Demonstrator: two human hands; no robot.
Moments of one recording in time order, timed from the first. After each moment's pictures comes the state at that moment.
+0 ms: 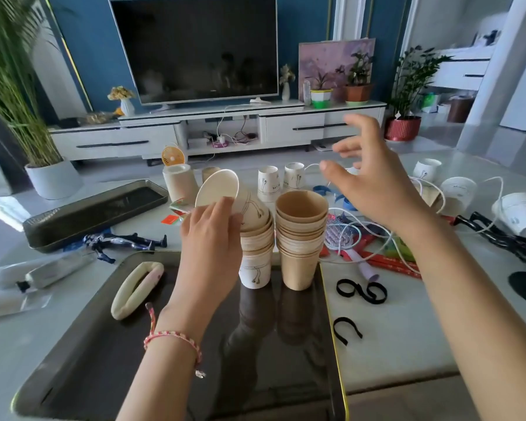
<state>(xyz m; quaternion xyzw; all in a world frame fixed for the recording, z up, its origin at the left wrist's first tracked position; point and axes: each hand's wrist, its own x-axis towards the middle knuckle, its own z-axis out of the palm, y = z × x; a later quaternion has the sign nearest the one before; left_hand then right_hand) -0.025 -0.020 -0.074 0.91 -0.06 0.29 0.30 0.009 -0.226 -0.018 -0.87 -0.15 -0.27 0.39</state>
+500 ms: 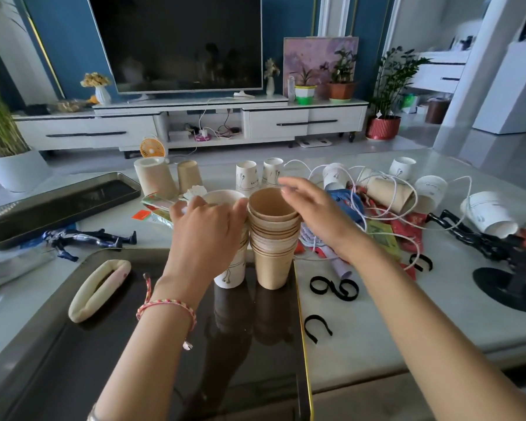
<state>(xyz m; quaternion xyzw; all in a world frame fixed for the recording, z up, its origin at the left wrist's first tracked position) 0.002 -0.045 -0.074 0.95 -0.09 0.27 0.14 0.034 -0.222 -0.074 -0.82 -0.15 -0.06 0.54</state>
